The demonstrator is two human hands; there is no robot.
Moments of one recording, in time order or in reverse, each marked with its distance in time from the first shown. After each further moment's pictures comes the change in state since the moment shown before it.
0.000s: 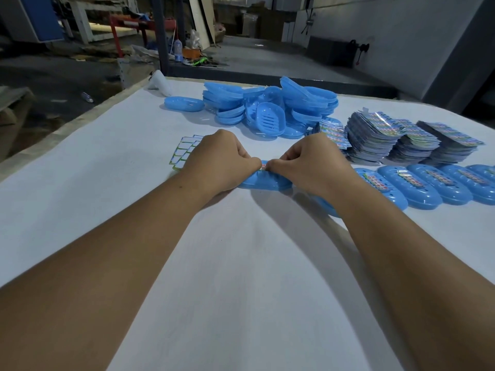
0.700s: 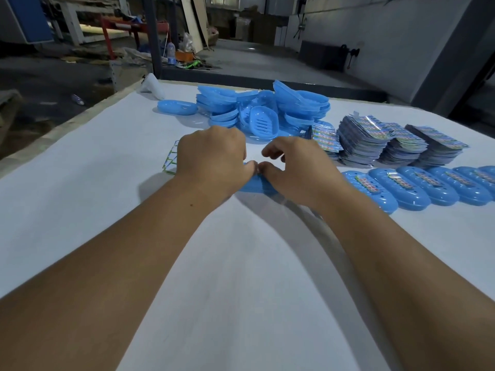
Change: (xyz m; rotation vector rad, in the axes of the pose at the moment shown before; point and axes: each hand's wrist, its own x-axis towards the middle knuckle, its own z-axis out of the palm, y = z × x) left_hand -0.008 0.012 -0.005 0.497 0.280 0.255; right_hand -0.005 -0.001 0.004 -0.191 0.066 -0.313
